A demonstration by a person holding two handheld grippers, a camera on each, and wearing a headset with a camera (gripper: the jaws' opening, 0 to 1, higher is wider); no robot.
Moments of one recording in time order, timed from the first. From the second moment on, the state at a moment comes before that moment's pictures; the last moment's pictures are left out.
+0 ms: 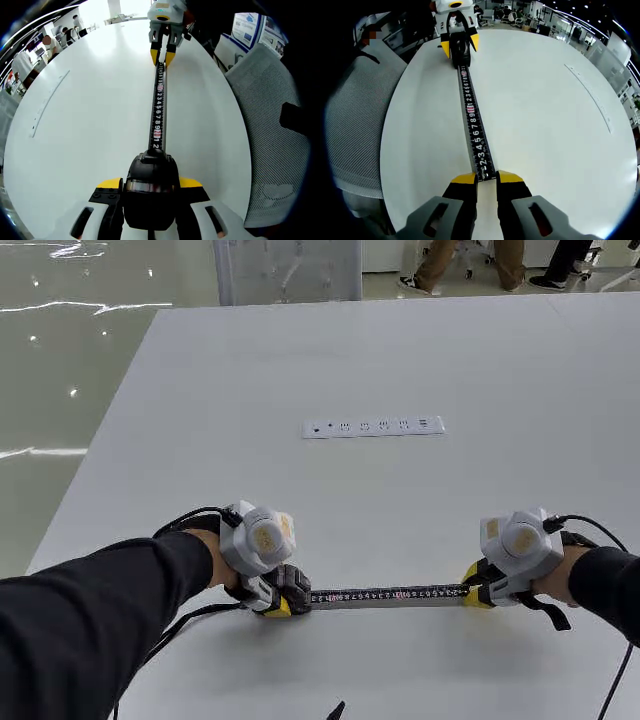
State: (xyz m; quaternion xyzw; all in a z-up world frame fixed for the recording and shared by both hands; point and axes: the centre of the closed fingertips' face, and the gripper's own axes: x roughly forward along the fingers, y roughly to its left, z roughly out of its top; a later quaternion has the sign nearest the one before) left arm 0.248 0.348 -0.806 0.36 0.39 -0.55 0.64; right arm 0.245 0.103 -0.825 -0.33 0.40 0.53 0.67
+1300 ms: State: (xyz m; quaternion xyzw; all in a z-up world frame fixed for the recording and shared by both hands) left arm 0.248 0.348 -0.805 0.36 0.39 -0.55 0.64; right arm 0.244 0.096 -0.826 -0.33 0.41 0.53 0.66
